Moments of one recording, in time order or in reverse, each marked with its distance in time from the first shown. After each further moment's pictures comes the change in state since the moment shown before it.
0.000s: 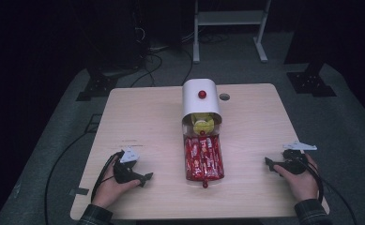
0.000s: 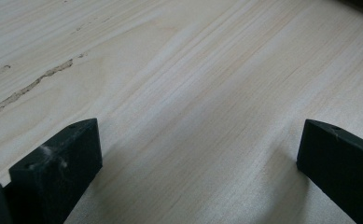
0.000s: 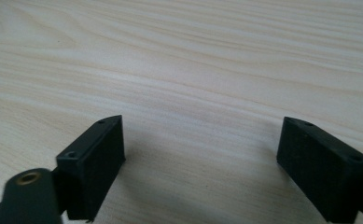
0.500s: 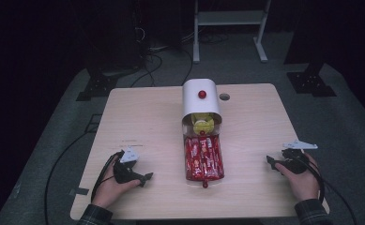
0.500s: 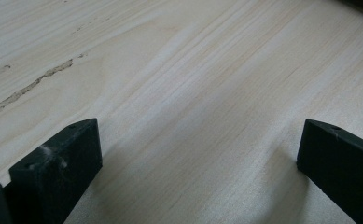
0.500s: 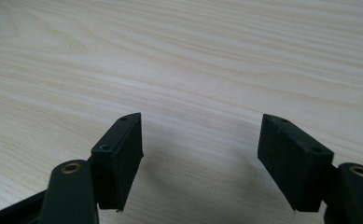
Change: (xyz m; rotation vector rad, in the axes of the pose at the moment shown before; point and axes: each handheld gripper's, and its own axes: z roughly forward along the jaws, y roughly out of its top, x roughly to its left) left arm 0.000 0.000 0.000 0.000 0.000 0.000; right arm 0.003 0.006 -0.008 -0.005 -0.001 -0.033
